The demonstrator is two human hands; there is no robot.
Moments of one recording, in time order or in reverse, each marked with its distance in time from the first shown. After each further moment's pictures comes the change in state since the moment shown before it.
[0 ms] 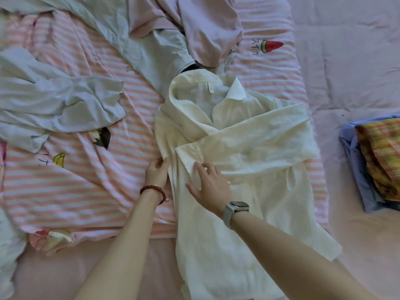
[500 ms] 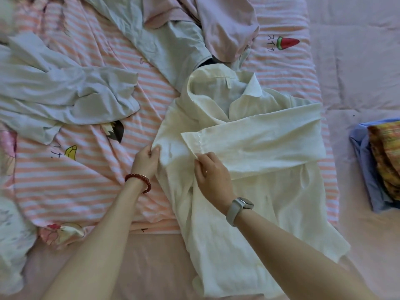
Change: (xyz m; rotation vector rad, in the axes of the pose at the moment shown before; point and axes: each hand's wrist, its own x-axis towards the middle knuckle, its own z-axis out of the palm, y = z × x) left_hand 0.028 0.017 -0.063 0.339 -0.032 0.234; right_hand 0.010 -0.052 -0.005 0.369 0.342 -0.045
